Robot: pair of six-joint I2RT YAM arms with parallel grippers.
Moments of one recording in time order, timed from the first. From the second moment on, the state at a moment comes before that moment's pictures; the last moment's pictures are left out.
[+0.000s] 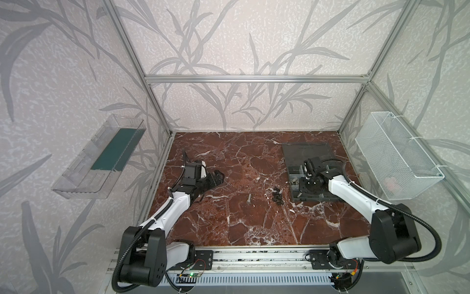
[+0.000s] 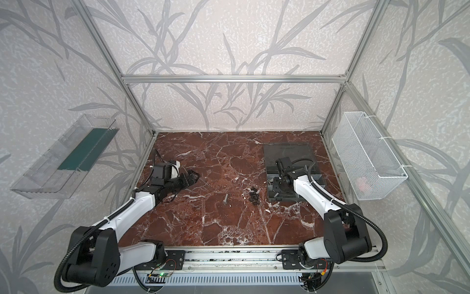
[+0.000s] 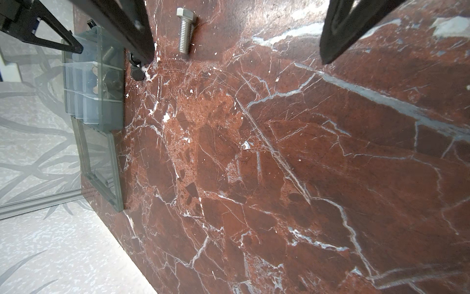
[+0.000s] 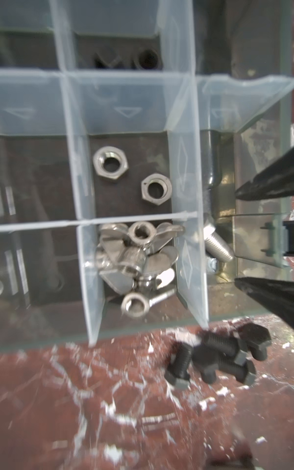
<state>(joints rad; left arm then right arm) -0.10 1.22 0.65 -0.21 0.32 -0.60 0.29 1.38 0.91 -0.71 0.04 0.41</state>
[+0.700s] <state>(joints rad) -0.10 1.22 0.65 -0.20 0.33 -0.61 0.72 1.42 1.01 -0.65 -0.05 0.47</state>
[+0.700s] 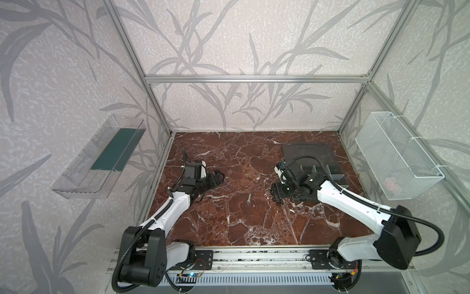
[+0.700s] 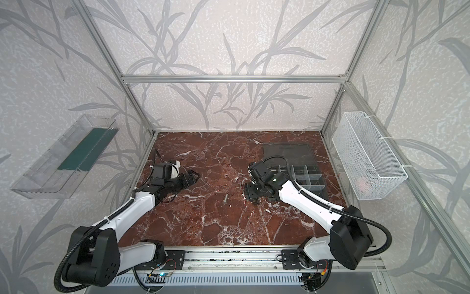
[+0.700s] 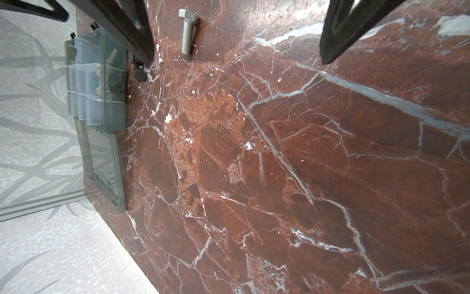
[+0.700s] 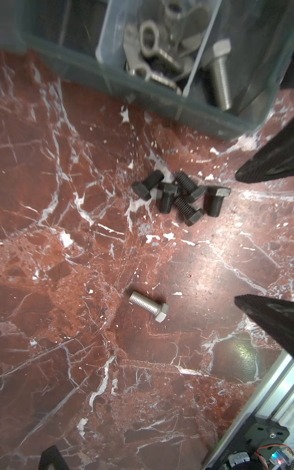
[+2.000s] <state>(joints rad) -0.09 1.22 0.61 -0.19 0.36 -0.63 0.94 2.00 1.35 -0.59 -0.04 0.69</state>
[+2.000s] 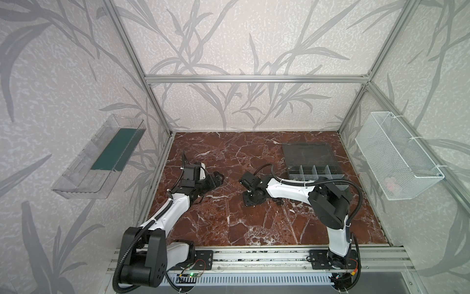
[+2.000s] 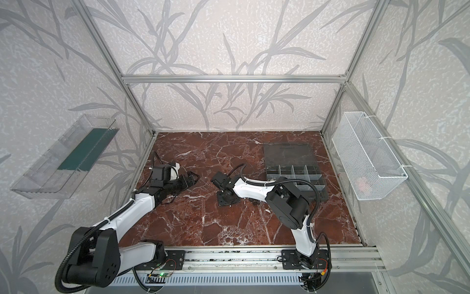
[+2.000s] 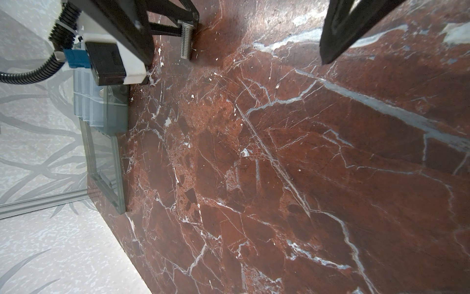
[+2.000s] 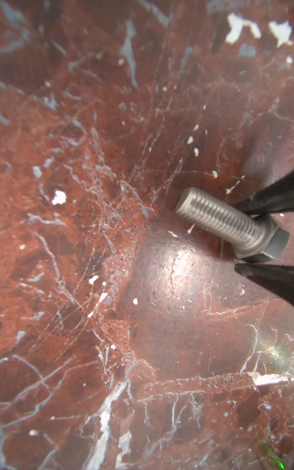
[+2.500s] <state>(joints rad) -0.08 1.25 0.61 -0.15 0.38 -0.63 0.88 1.81 1.23 -0.64 -0.01 0.60</state>
